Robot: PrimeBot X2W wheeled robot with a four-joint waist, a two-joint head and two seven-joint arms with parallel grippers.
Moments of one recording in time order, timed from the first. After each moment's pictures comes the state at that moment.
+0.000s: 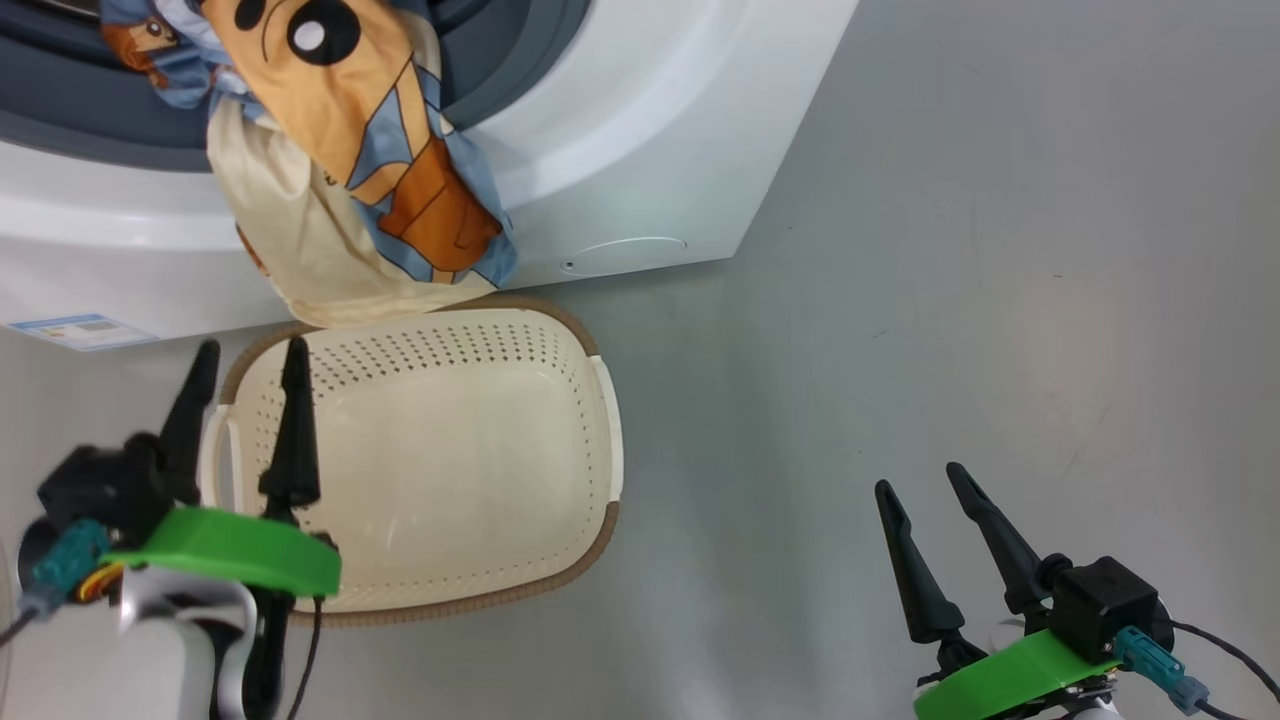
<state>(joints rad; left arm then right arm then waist) -0.29 0.14 -0.06 0.12 -0.33 0.00 -0.14 -0.05 -0.04 0.09 0.11 0.20 0.13 -0.26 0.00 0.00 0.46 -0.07</state>
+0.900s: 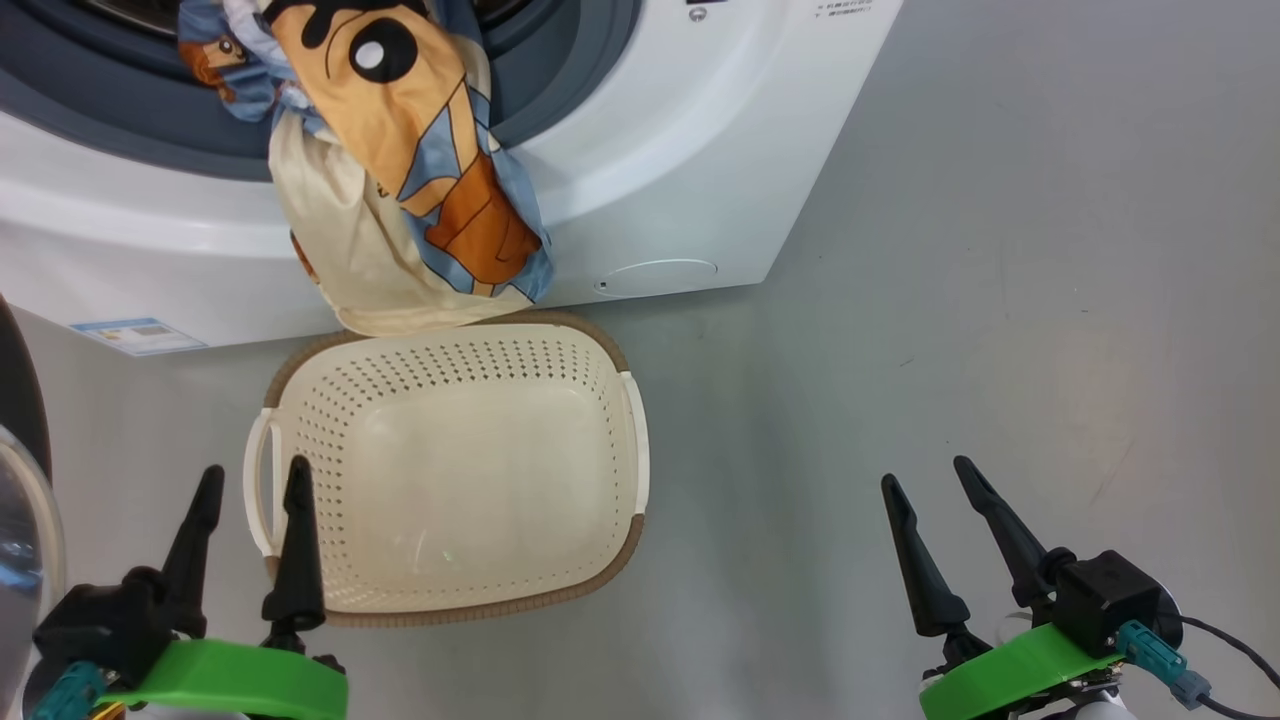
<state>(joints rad) -0.02 0.13 -0.05 -0.11 -0.37 0.07 -0.10 -0.06 -0.04 0.08 0.11 0.17 0.13 -0.26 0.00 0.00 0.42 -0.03</state>
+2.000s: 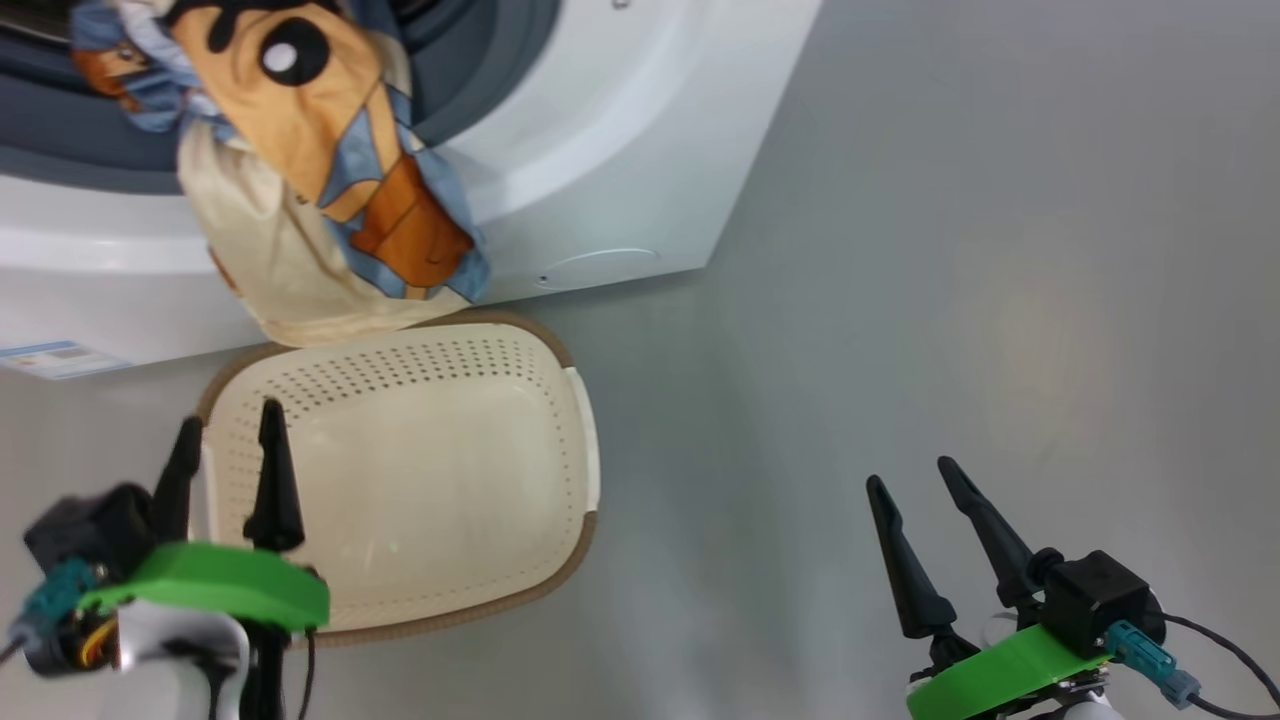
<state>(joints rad) -0.17 0.14 -0.06 0.08 -0.44 0.03 -0.10 -0.06 -0.04 0.10 0.11 0.18 0.13 -0.26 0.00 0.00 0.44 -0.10</state>
